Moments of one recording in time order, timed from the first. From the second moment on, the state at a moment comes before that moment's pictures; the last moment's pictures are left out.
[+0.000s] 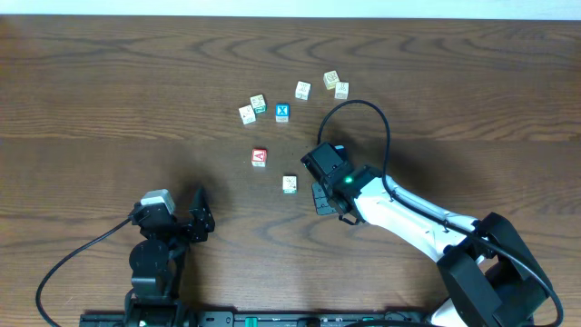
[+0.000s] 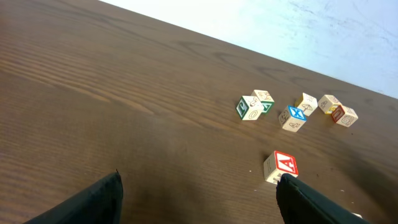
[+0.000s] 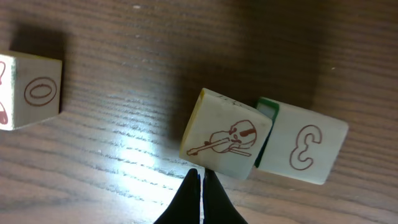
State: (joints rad) left arm -0.05 0.18 0.02 -0.12 -0.01 -0.33; right arm 0.70 1.71 0.97 -0.57 0.15 0.51
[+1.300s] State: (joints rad) left arm -0.05 0.21 0.07 -0.19 0.04 -0.34; right arm 0.73 1.57 0.97 -0.61 -0.02 0.53
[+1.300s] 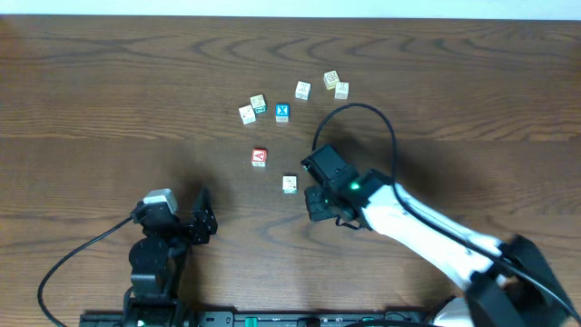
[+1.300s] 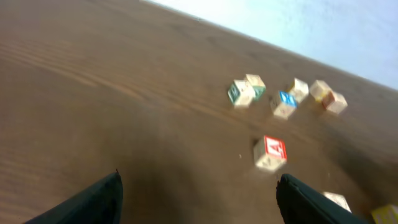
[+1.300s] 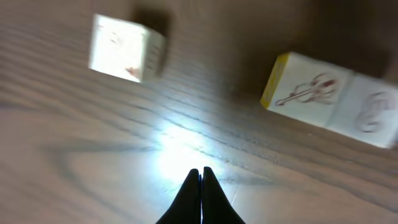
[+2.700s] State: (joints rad) left arm -0.51 1.46 0.91 -0.58 0.05 -0.33; right arm 0.00 1.40 0.97 -0.86 -0.19 0.25
